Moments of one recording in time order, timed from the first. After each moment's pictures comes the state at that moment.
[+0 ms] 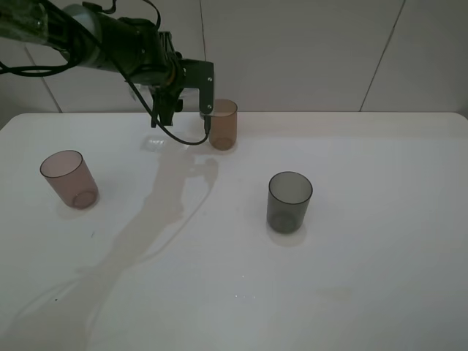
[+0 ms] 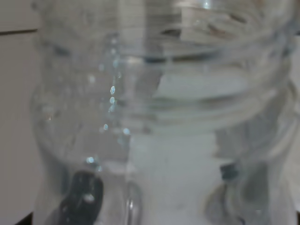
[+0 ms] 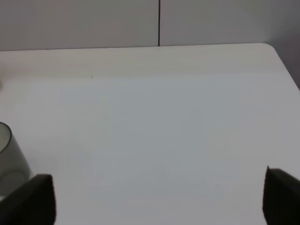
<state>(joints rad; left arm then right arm) -0.48 2.18 -1.54 1.08 0.33 0.23 -0.11 0.00 -0.52 0.00 1.06 -0.01</state>
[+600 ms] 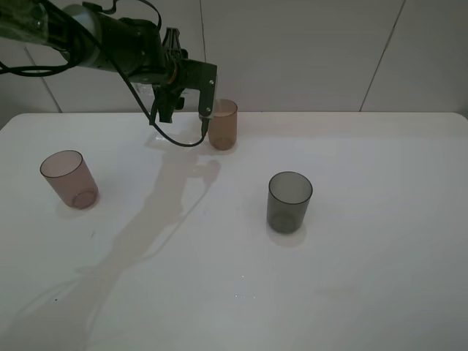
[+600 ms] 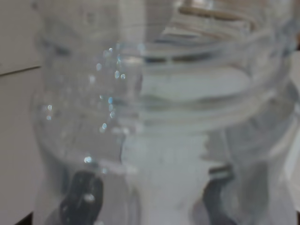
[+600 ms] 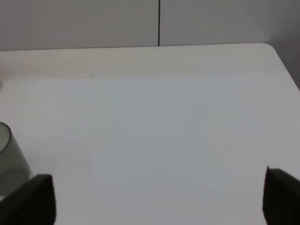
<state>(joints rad) -0.48 2.18 -1.54 1.14 0.29 0.28 -0.11 0.00 -0.52 0.00 1.06 -0.01</state>
